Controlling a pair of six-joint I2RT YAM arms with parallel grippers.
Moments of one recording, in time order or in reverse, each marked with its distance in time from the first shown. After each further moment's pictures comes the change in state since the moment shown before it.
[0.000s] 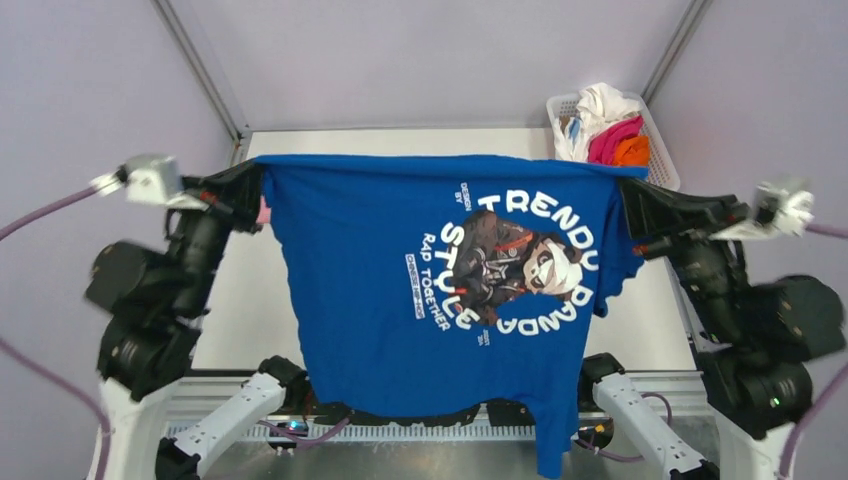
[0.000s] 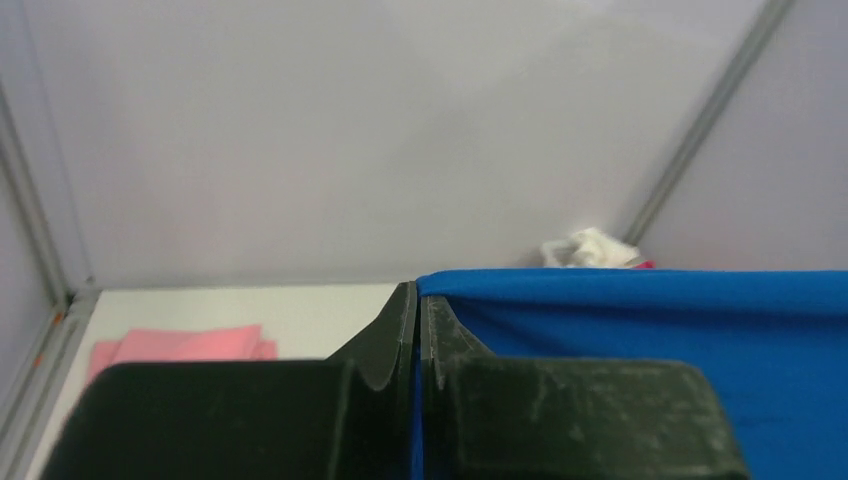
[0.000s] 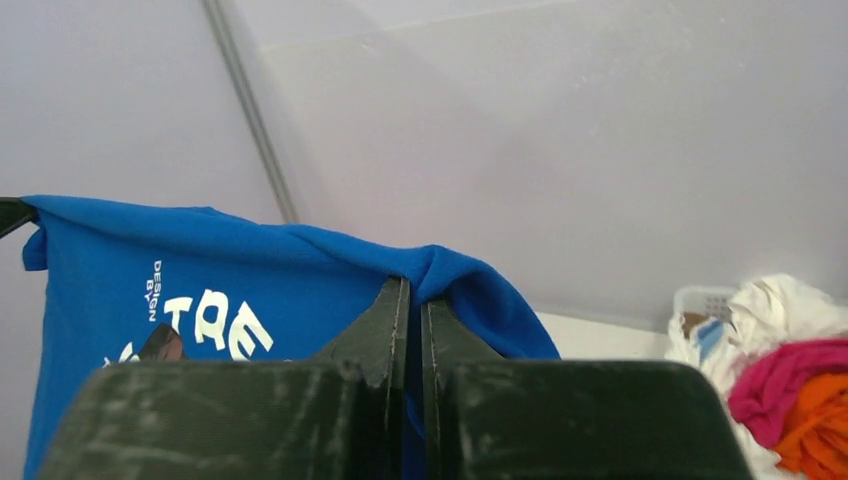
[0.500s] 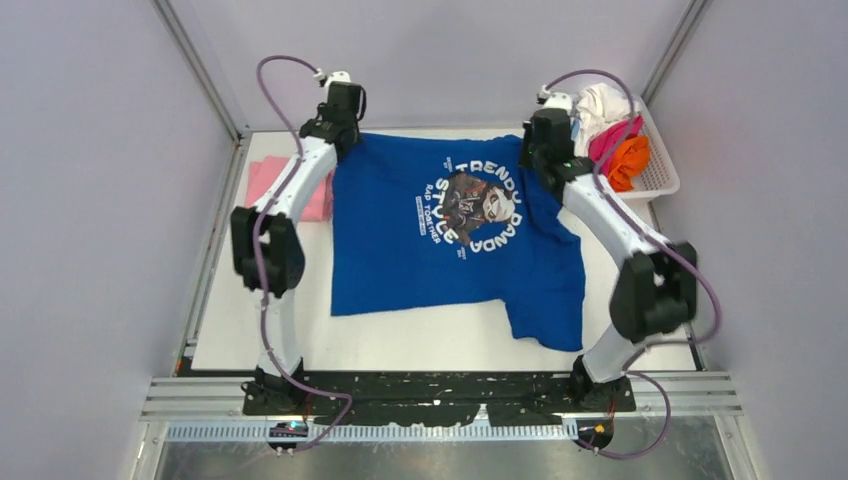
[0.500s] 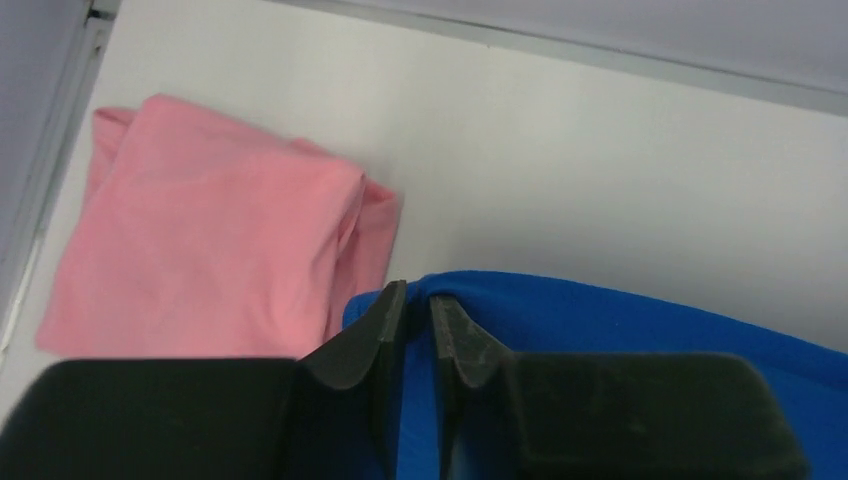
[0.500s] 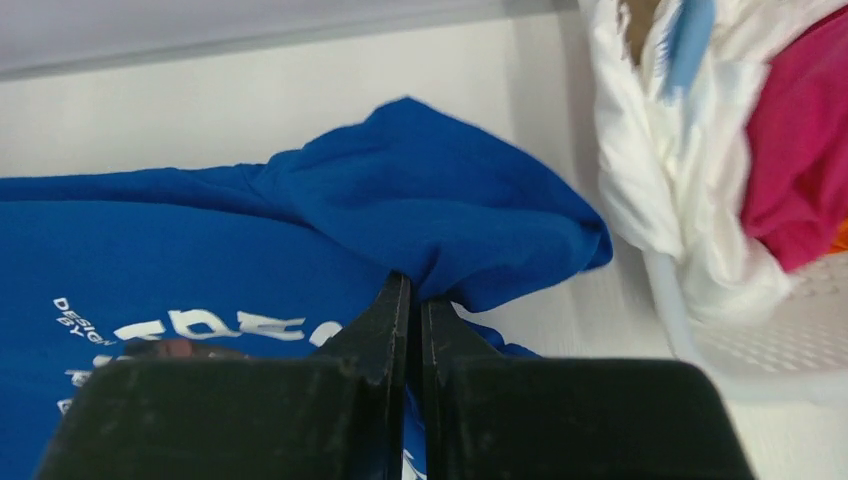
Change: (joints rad) left arm 0.203 1.237 0.333 0.002 -0.261 -0.088; right arm -0.008 0.903 -0.156 0.282 0.393 -0.011
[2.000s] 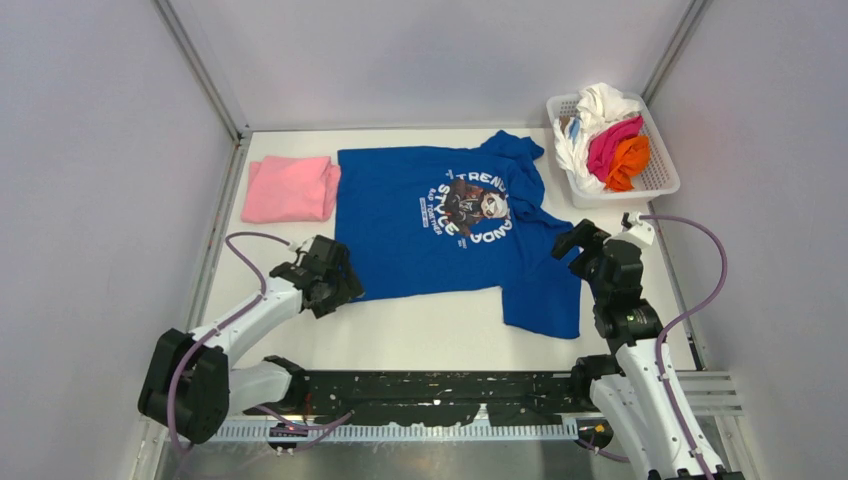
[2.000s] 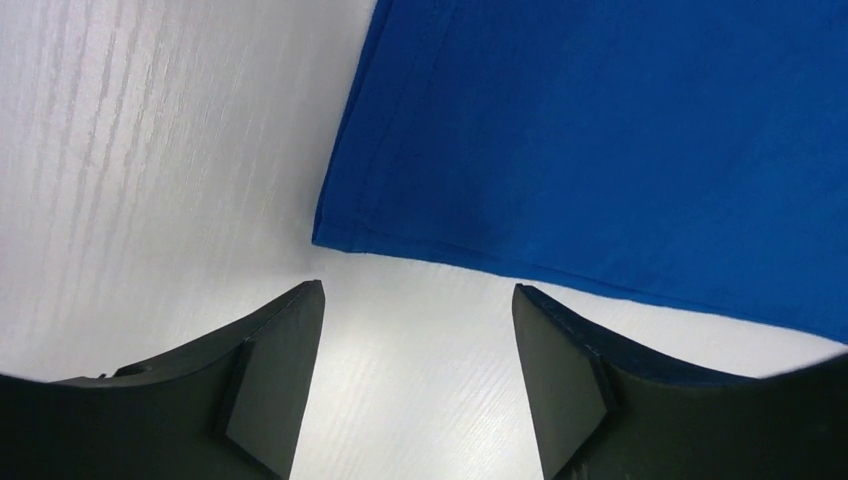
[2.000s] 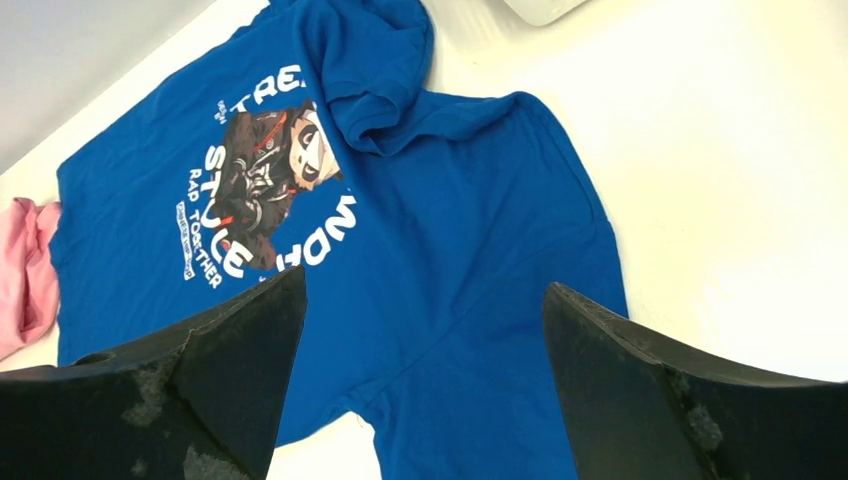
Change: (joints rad) left arm -0.127 -0.751 -1.200 -0.092 0.310 -0.603; right arm -0.180 -0.884 -0.825 -0.075 -0.082 0.330
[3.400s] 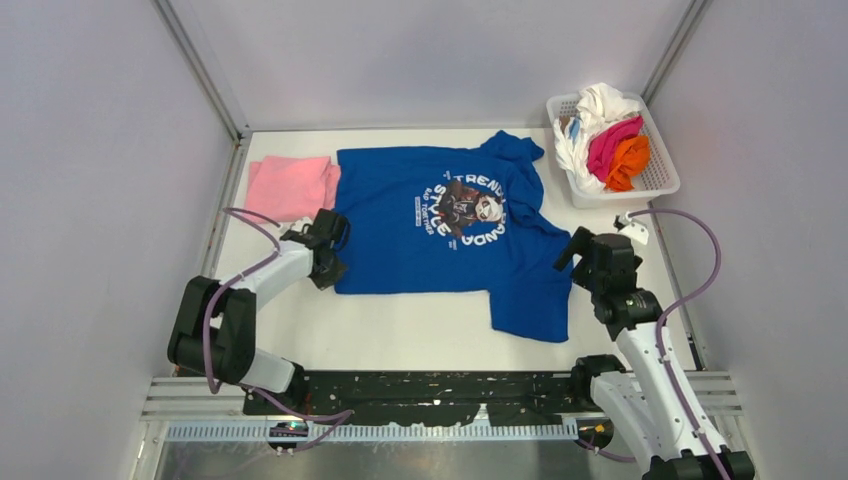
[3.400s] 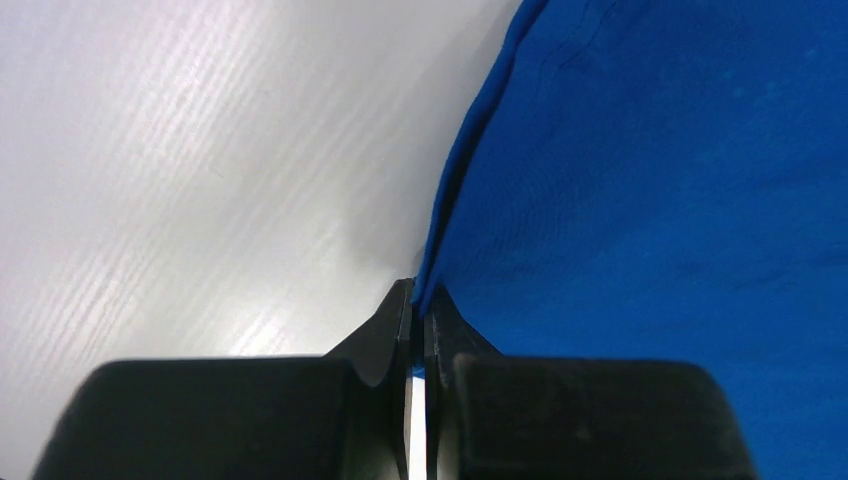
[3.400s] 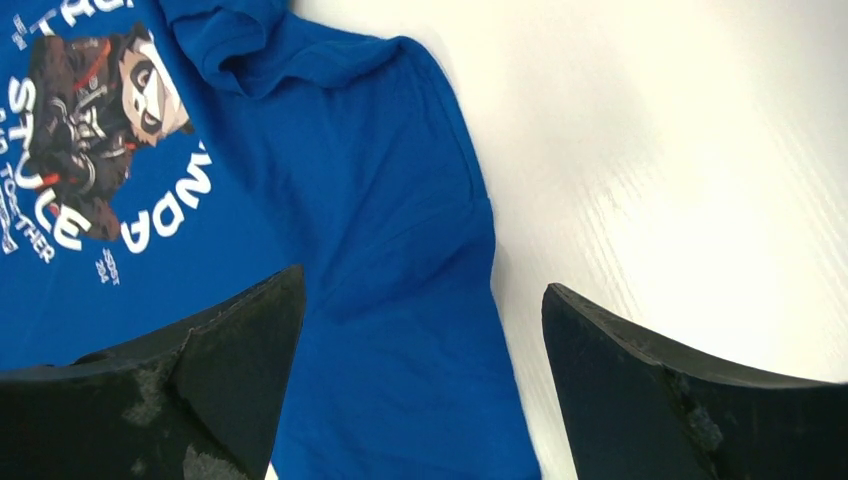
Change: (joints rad) left arm 0.078 0.326 0.208 -0.044 -0.175 -0.096; right arm 0.003 0.085 0.057 -0.205 0.099 -0.040
